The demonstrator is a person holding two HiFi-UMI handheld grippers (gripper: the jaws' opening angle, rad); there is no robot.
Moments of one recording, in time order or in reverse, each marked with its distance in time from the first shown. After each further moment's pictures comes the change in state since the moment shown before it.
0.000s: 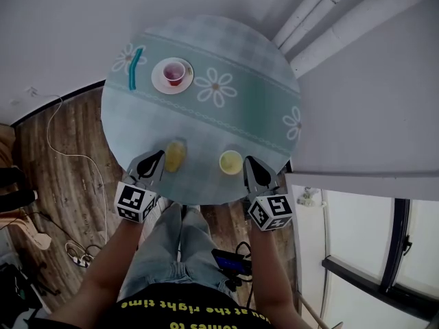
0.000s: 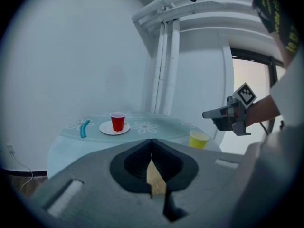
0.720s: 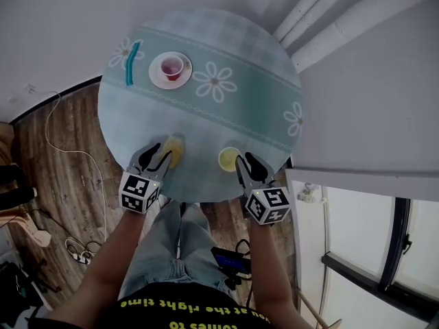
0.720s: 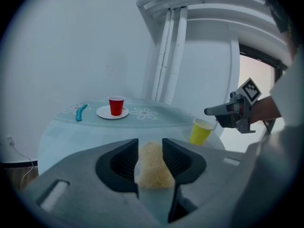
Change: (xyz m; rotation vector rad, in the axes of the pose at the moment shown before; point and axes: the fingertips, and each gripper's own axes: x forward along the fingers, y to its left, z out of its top) left arm 0.027 0.001 -0.037 -0.052 0.139 -0.013; right arm 0.015 -0.005 -0.031 0.042 0.118 0.012
